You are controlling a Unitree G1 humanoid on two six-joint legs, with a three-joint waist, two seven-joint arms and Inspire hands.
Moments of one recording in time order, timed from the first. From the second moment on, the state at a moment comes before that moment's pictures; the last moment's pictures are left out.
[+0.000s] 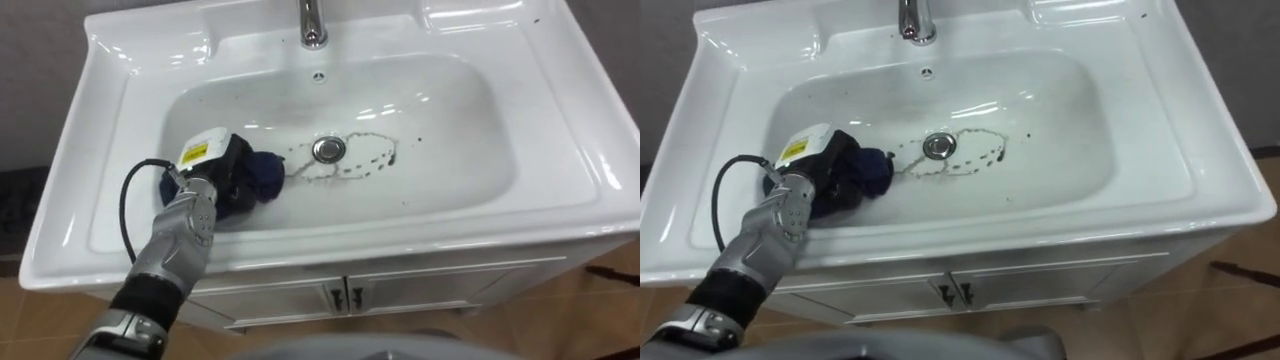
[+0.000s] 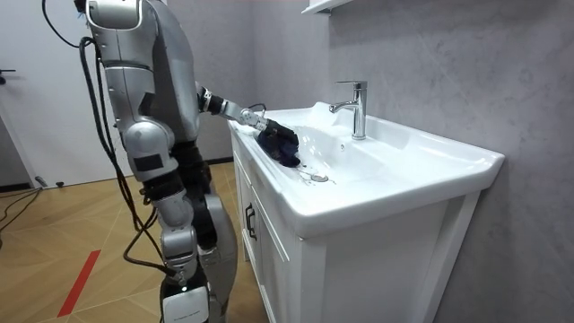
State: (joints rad) left arm -0.12 0.26 -0.24 0.56 0.80 0.16 0.01; right arm 0.08 -0.30 0.02 1.31 -0.17 0.27 0.18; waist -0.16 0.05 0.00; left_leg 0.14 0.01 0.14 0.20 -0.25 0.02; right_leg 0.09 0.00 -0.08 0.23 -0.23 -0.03
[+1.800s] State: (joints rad) left arm -0.55 0.11 -0.56 0.78 -0.19 -0.05 -0.16; right arm -0.17 -0.35 0.21 1.34 0.09 0.10 0.04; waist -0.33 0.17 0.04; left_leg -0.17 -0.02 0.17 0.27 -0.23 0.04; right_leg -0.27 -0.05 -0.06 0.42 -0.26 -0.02
